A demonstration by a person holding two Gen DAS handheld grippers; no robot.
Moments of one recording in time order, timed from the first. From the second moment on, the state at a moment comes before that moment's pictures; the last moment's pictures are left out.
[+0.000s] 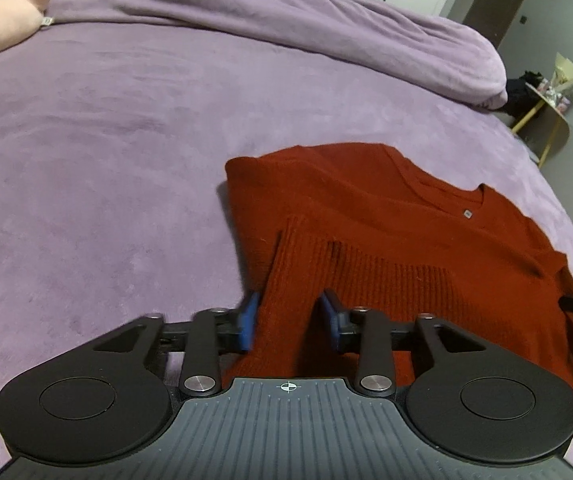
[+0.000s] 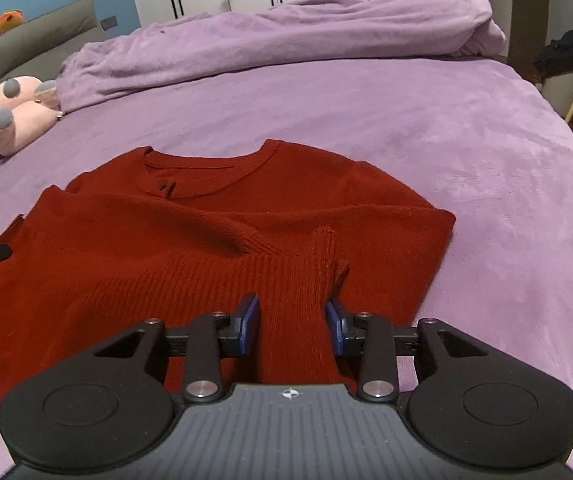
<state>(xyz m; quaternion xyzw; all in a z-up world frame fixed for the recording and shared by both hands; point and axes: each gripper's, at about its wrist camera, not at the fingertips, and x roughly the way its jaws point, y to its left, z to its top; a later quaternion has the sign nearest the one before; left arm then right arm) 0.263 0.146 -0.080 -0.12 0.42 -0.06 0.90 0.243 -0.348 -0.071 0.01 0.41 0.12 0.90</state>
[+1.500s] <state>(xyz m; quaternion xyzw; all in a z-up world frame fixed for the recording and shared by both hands) 0.355 0.118 -0.031 -0.05 0.32 0.02 0.94 0.327 -0.336 -0.034 -0.06 0.29 0.01 0.96</state>
